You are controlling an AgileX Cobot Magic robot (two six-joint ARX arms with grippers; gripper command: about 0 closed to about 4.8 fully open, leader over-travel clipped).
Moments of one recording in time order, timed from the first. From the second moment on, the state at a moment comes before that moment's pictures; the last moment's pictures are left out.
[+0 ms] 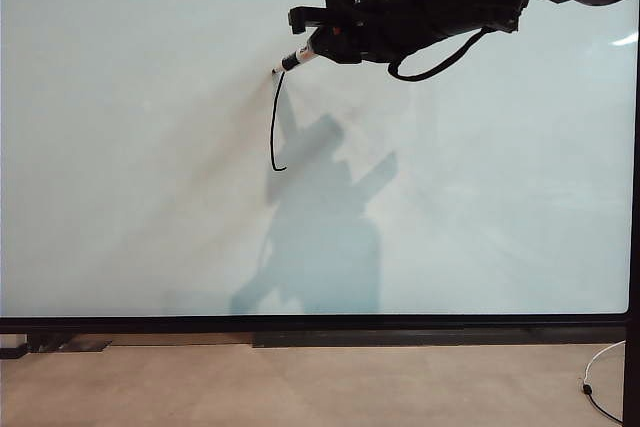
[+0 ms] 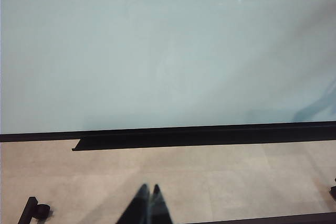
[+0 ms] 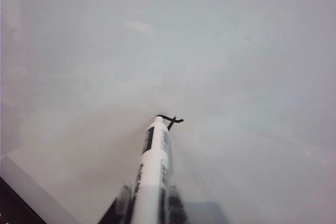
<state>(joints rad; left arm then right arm) 0.04 0.00 0.00 -0.14 0.02 0.05 0.62 1.64 0.88 0.84 -0.02 -0.16</state>
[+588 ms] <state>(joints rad) 0.04 0.00 0.00 -0.14 0.02 0.05 0.60 1.57 0.83 0.80 0.03 -0.20</state>
